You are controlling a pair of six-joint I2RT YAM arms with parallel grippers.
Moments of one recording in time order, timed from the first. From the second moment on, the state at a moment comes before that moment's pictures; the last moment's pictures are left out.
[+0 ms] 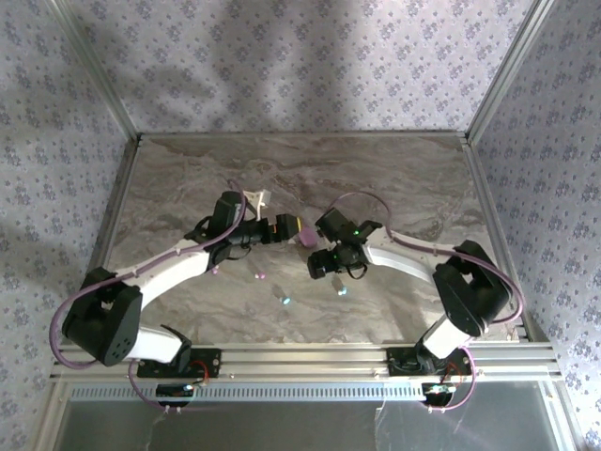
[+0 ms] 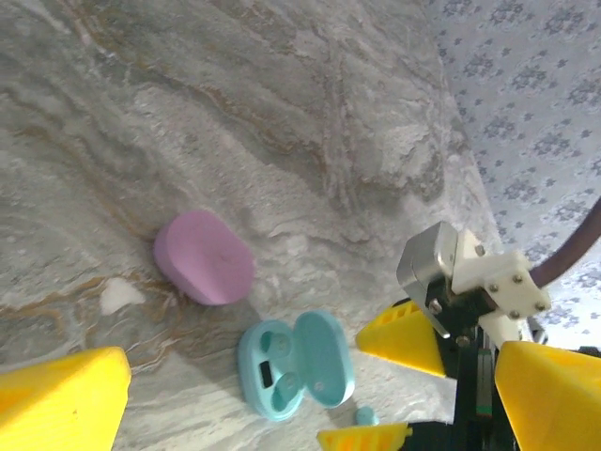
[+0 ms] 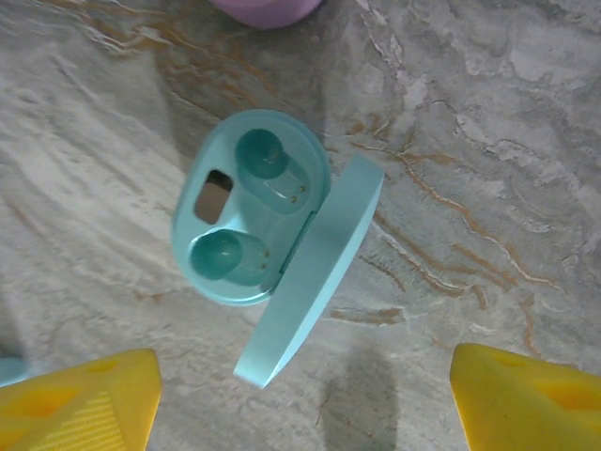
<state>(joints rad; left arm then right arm) -0.56 1.37 0.73 0.07 0.40 -0.68 0.76 1.61 0.99 -0.63 -0.04 0.42</state>
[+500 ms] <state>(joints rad) -0.56 1.33 0.64 0.08 0.36 -0.64 0.77 1.69 1.08 -0.78 0.14 0.42</state>
